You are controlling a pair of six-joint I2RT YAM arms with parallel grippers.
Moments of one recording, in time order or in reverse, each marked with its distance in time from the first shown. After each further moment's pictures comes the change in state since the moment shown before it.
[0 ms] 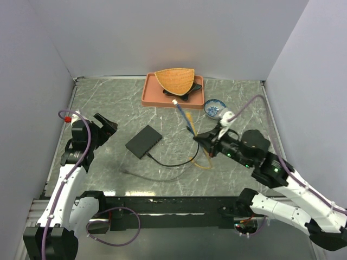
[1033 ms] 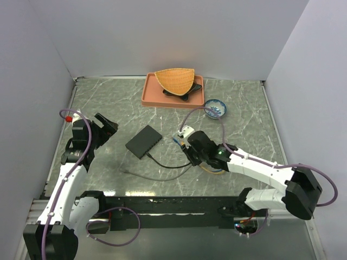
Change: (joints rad) left arm 0.000 0.017 0.000 0.005 0.009 0.005; right arm 0.000 0.482 -0.171 -0.047 0.162 -0.002
